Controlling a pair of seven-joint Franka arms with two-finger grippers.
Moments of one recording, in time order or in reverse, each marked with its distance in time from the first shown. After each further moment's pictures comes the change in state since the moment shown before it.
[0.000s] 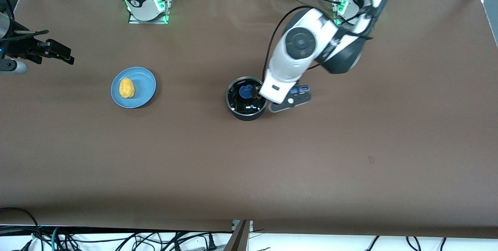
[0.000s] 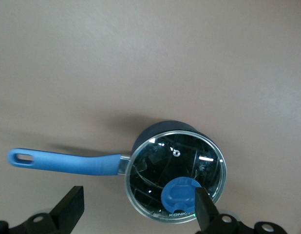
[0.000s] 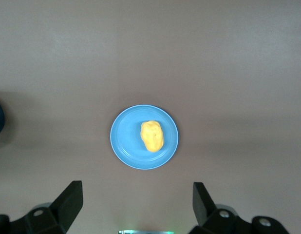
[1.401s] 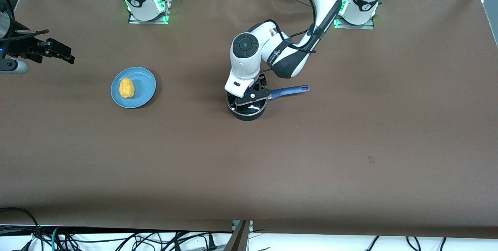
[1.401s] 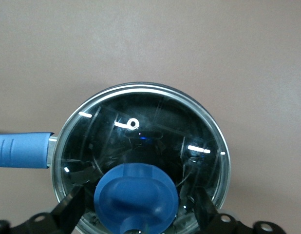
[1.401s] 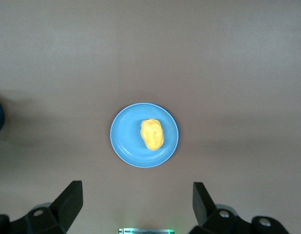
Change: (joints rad) left arm -0.159 0.165 0.002 0.005 0.112 0.149 -0.153; right arm 0.000 0.000 0.000 0.000 0.000 -0.006 0.000
